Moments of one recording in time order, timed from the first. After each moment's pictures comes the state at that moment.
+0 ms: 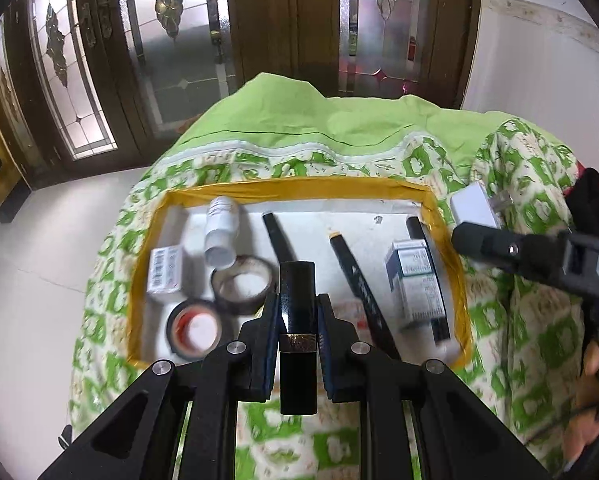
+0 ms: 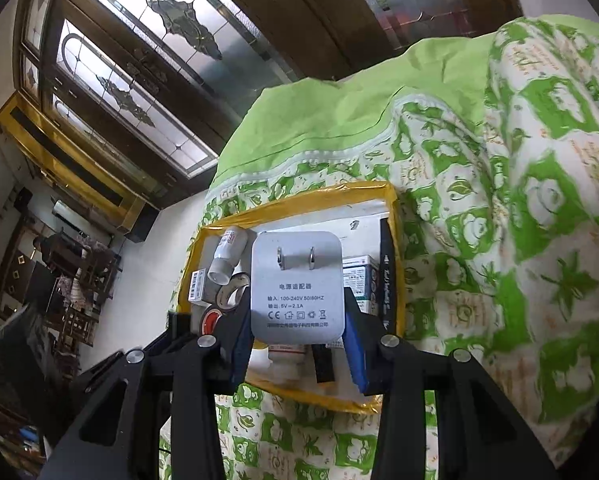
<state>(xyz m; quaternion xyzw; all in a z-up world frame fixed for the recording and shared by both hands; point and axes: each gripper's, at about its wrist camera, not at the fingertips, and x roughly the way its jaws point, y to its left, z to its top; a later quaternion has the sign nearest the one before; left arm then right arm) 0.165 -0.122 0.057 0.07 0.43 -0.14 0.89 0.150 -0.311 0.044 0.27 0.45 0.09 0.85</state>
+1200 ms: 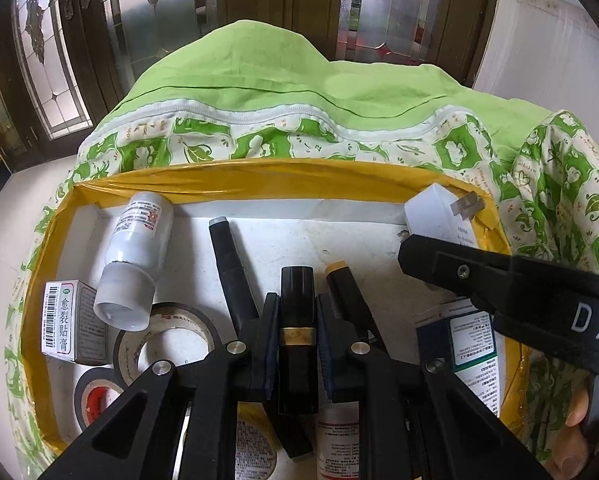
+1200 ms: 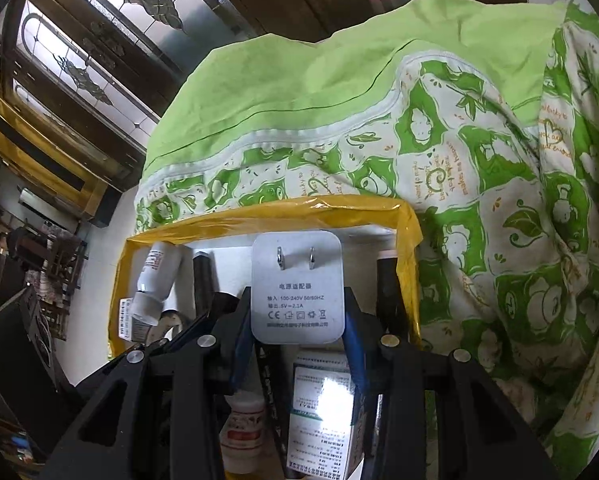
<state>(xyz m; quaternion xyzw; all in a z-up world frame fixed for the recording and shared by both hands) 0.245 -0.153 -0.011 0.05 0.47 -0.15 0.87 0.241 -0.298 -0.022 0.24 0.51 0.04 0.83</state>
